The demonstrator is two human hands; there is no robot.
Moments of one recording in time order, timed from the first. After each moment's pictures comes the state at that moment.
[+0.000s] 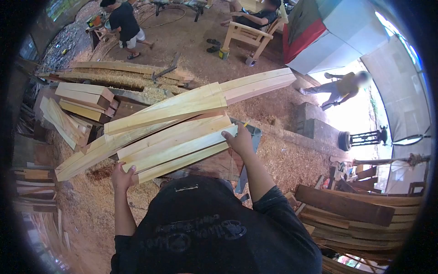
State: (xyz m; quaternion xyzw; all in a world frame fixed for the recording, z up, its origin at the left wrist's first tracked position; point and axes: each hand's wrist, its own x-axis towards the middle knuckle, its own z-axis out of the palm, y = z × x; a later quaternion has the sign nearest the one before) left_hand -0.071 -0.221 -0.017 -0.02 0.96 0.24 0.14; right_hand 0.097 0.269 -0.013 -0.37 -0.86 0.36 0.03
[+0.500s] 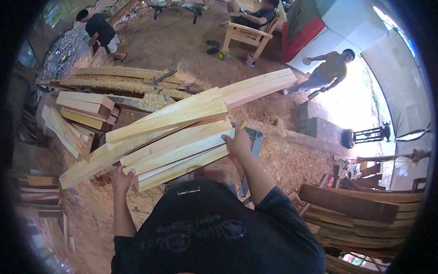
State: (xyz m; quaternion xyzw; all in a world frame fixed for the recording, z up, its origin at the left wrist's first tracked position) left_hand -0.100 -0.226 -0.021 0.01 0.97 0.22 0.13; right_hand 0.079 0.268 -0.027 -0.37 -0.87 0.32 0.04
